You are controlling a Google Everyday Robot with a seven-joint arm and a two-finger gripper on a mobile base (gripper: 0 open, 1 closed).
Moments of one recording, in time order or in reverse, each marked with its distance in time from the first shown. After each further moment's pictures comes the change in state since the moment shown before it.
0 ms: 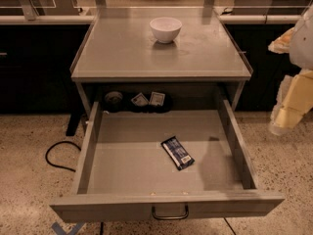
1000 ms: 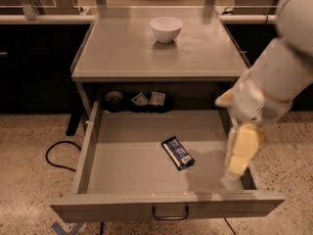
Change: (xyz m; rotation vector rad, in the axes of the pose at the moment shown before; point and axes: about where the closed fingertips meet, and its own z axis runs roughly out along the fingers) arm -0.037 0.067 0.109 -0.264 -0.080 -0.109
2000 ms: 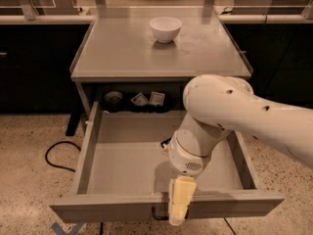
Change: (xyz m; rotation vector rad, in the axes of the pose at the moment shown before) arm -0.069 0.056 0.161 -0.205 -0.044 -0.124
